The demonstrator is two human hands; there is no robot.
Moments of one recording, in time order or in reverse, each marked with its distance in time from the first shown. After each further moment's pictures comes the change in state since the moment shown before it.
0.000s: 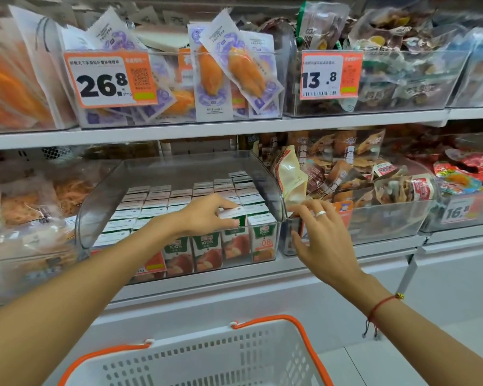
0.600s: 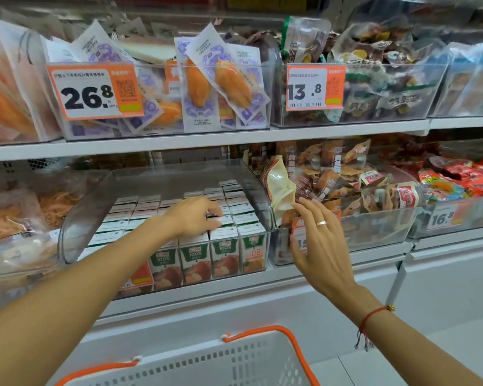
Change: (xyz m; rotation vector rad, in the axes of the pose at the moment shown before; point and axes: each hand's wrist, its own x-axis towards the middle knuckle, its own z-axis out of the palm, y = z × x) left_hand 0.024 -0.014 -0.007 0.243 0.050 -0.051; right_hand -0.006 0.011 0.003 0.030 0.045 0.109
